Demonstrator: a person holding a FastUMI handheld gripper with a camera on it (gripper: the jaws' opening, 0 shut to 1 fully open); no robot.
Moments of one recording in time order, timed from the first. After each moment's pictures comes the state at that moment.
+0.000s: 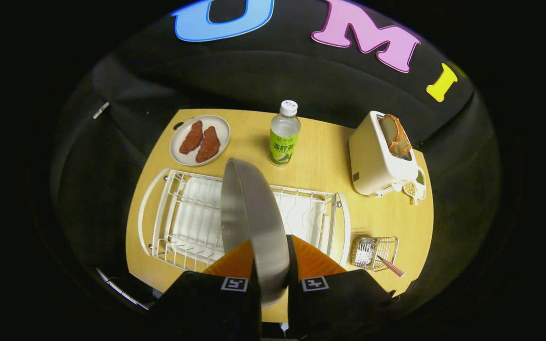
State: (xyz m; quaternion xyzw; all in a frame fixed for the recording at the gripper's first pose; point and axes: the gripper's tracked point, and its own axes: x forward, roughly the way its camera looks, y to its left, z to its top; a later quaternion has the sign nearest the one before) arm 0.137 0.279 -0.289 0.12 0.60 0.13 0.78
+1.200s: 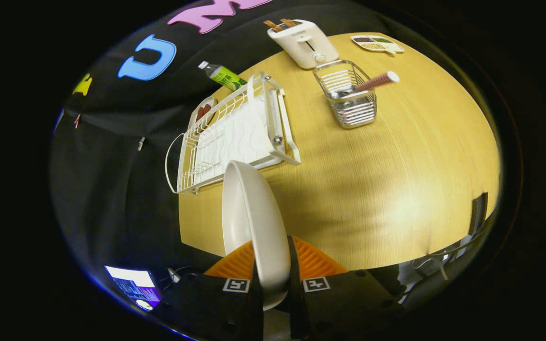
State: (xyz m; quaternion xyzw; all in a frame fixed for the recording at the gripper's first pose) arm -0.157 0.170 -0.379 0.44 0.62 0.16 0.63
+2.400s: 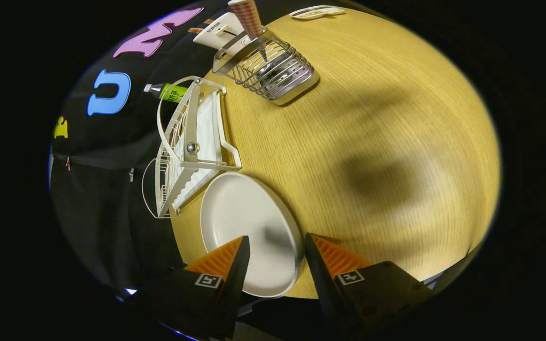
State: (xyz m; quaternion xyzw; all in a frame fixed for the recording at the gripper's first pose) arm -0.165 0.165 -0.475 0.50 0.61 0.10 0.60
